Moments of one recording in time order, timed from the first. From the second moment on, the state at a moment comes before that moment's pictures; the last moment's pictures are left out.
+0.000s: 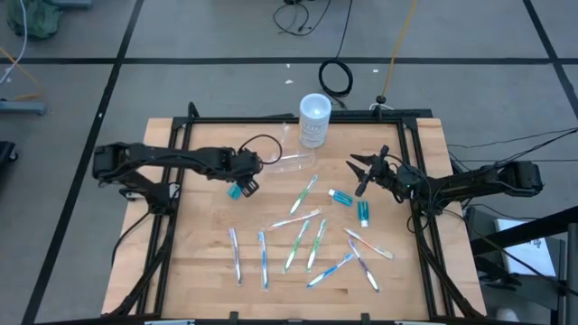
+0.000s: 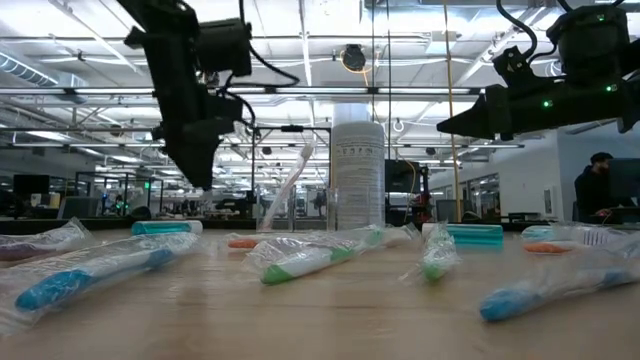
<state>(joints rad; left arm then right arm) 0.20 1.49 0.93 -0.71 -0.30 -0.44 -0.15 0.97 0.06 0.91 0.42 -0.11</state>
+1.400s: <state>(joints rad) 0.22 1.52 0.92 -0.54 -0.21 -0.44 -0.15 0.97 0.06 0.92 0.42 -0.12</state>
